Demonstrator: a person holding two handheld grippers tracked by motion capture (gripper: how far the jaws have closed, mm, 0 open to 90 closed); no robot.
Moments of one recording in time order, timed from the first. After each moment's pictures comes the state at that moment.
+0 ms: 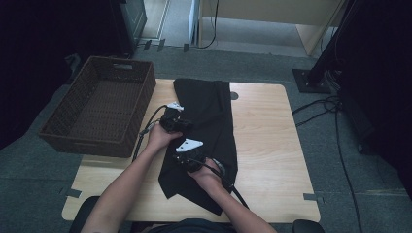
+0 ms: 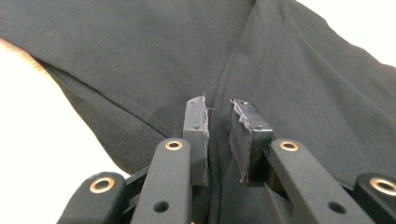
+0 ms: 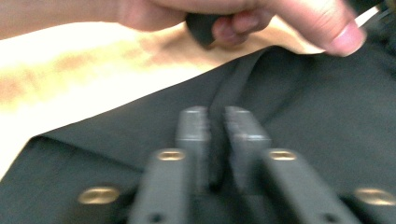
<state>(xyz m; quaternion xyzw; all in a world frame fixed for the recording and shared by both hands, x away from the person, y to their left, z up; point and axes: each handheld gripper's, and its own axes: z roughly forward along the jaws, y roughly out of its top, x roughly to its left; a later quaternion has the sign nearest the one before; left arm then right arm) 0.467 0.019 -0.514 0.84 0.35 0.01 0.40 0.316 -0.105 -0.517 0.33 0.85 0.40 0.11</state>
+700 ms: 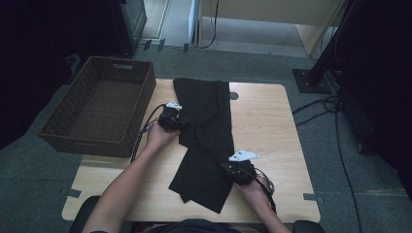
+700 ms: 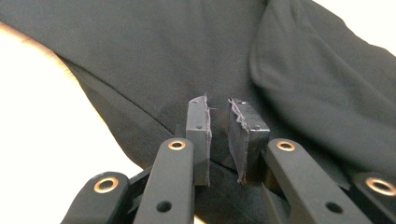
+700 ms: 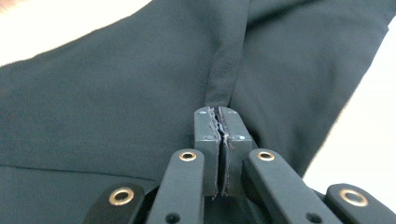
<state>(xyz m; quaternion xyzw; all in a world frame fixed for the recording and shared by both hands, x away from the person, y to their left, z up) 0.470 0.023 -0.514 0.84 0.37 0.04 0.40 0.261 -0.253 -0.504 0.44 0.81 0.36 0.12</state>
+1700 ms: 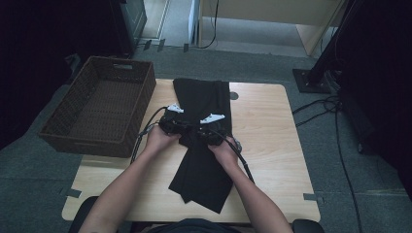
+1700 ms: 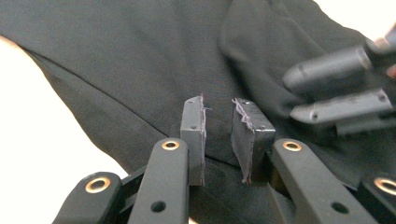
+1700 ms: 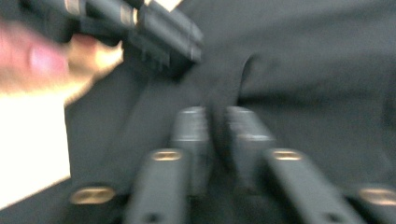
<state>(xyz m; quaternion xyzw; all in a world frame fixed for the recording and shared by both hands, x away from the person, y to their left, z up) 0.458 0.020 -0.511 0.85 0.34 0.03 0.39 0.396 -0.175 -0.507 0.42 0.83 0.34 0.16</state>
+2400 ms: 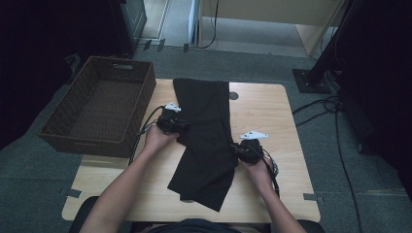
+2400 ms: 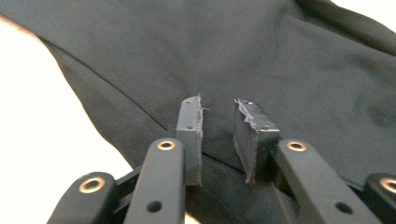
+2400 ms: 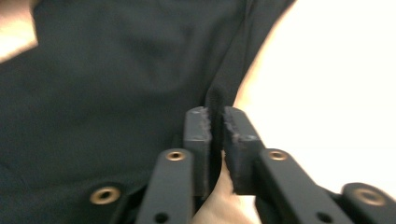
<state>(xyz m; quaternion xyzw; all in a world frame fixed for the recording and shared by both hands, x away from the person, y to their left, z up) 0.460 0.026 -0.512 0.84 0.36 0.04 0.40 0.327 -0.282 -0.503 0.49 0.78 0.37 0.16</state>
